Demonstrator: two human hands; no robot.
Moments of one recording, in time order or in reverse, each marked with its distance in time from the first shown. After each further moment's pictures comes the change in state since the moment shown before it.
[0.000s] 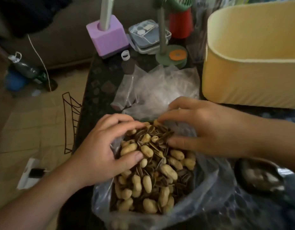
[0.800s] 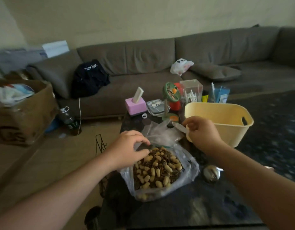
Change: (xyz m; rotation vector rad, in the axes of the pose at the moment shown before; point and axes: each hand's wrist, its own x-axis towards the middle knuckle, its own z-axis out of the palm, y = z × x) left_hand -0.050 0.111 -0.088 0.141 0.072 -0.139; right_hand -0.074 -0.104 -0.045 0.488 0.793 0.472
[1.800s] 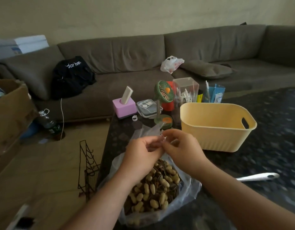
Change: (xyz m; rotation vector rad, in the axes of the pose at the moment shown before) left_hand 0.056 0.032 0.067 -0.735 0.172 -0.090; right_hand 0.008 0.011 0.056 0.015 -0.058 -0.146
